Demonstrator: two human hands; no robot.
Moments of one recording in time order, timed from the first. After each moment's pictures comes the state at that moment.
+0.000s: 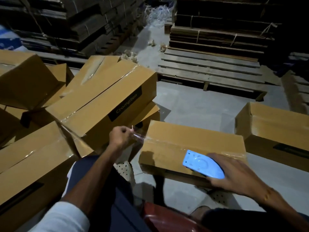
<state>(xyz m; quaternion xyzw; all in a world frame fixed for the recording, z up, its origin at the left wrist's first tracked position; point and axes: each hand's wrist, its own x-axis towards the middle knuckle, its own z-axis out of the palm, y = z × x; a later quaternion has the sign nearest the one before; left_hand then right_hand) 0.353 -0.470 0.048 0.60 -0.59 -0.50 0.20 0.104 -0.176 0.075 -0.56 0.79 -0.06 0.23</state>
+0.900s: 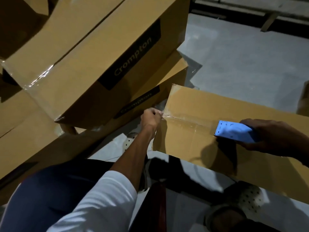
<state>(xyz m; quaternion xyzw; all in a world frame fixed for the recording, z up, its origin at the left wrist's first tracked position) 0.281 -0.535 -0.172 0.68 -0.51 -0.51 0.11 -0.019 -0.327 -0.088 -0.62 0.73 0.08 0.28</state>
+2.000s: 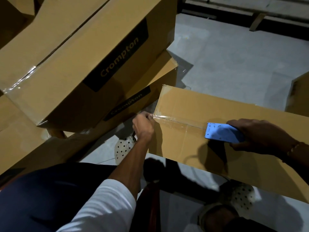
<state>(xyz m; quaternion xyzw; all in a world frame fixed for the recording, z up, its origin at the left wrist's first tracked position) 0.269 -0.513 -0.173 0.70 -0.62 -0.34 0.10 -0.010 -0.331 -0.084 -0.62 0.72 0.15 0.27</state>
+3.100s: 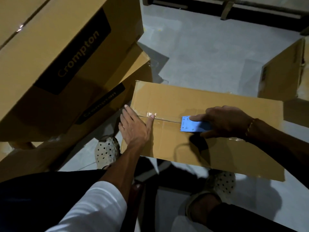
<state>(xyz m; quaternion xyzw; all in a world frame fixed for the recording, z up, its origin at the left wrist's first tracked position) 0.238 -0.465 -0.201 0.63 -0.76 -0.17 -0.03 -0.012 -0.345 -0.095 -0.64 0.69 0.19 0.27</state>
